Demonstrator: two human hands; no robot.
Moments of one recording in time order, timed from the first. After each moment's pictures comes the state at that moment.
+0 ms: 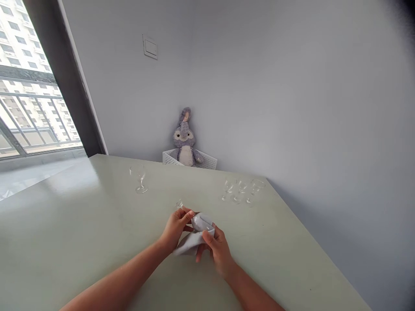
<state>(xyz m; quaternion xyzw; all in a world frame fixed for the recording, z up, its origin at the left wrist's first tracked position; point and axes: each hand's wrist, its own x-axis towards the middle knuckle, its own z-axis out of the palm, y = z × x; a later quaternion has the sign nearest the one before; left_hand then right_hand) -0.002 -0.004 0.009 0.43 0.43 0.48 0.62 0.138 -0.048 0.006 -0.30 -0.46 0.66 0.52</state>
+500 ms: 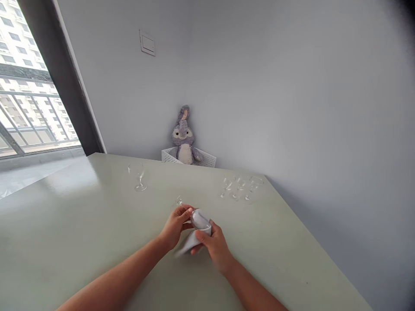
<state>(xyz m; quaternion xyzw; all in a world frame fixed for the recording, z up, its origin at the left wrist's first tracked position) 0.000 -0.007 0.008 0.41 0.38 0.50 0.66 0.139 -0.044 -0.001 -0.36 -0.47 0.64 0.48</state>
